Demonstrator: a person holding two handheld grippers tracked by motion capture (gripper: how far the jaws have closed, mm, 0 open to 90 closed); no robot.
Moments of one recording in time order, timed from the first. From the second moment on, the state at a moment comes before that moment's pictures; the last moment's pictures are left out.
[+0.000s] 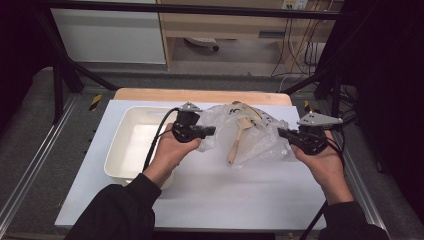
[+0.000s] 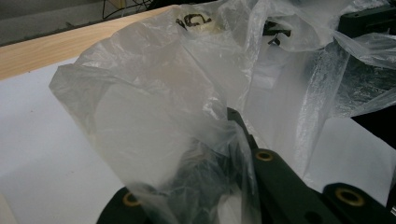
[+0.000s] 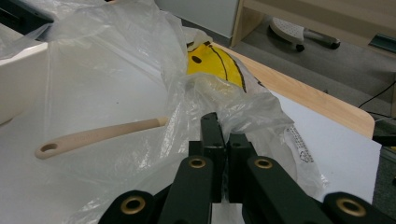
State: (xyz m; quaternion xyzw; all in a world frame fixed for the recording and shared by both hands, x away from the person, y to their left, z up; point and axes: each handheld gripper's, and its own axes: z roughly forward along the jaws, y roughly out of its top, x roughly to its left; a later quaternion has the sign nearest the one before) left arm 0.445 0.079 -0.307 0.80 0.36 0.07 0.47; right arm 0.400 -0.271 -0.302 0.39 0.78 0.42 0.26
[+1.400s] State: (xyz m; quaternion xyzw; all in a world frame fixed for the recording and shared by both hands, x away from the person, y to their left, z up) left arm 0.509 0.107 -0.243 0.77 0.40 0.11 0.48; right arm 0.464 -0.267 -0.254 0.42 0.76 0.43 0.25
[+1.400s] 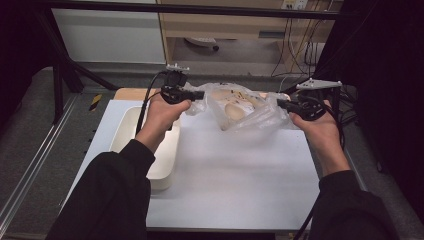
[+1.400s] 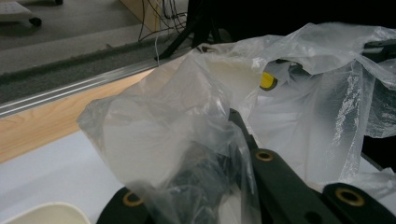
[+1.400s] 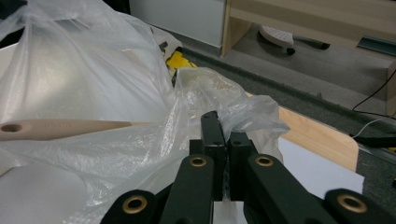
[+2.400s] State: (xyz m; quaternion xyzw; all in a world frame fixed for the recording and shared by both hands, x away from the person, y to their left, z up) left arm 0.540 0.125 -0.209 0.72 0.42 0.15 0.53; right arm 0.496 -0.287 -0.207 0.44 0.74 0.42 0.30
